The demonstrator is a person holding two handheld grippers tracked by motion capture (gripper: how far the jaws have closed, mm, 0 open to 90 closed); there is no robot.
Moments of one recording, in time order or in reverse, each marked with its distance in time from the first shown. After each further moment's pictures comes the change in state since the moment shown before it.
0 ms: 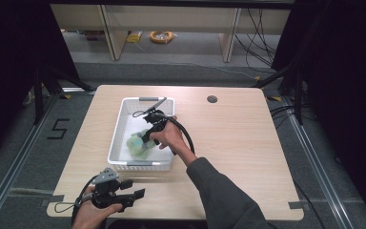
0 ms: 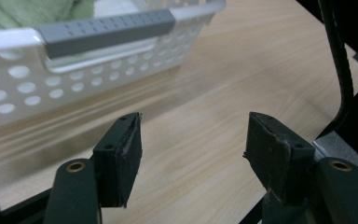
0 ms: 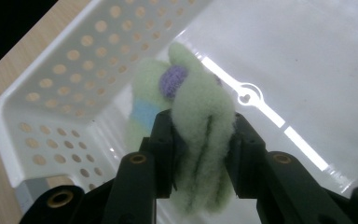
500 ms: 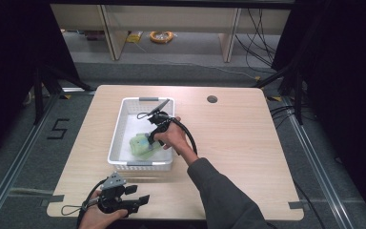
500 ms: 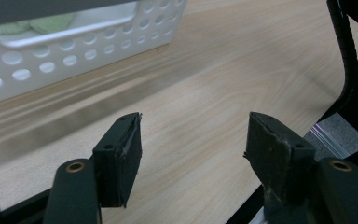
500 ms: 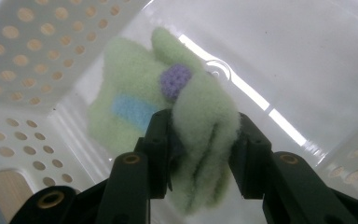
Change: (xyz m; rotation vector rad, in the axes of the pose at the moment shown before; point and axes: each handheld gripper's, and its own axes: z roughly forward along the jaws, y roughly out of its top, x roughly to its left) left arm -0.006 -0.009 0.010 0.050 -0.006 0.036; right arm -0.017 -0.005 0.009 0.044 -0.064 0.012
